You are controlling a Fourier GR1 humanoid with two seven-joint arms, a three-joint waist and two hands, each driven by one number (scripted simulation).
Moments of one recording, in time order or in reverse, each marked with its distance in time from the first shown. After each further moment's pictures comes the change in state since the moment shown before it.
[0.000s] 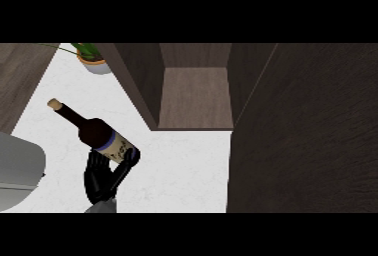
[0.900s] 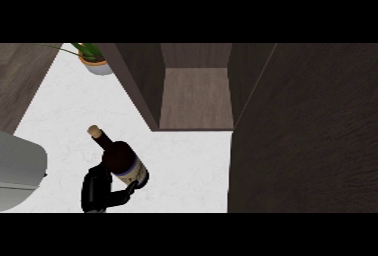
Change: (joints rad) left arm 0.008 0.105 -0.117 0.124 -0.119 -0.336 -0.054; right arm -0.032 -0.031 -0.069 0.021 -0.043 0.013 0.019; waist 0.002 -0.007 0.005
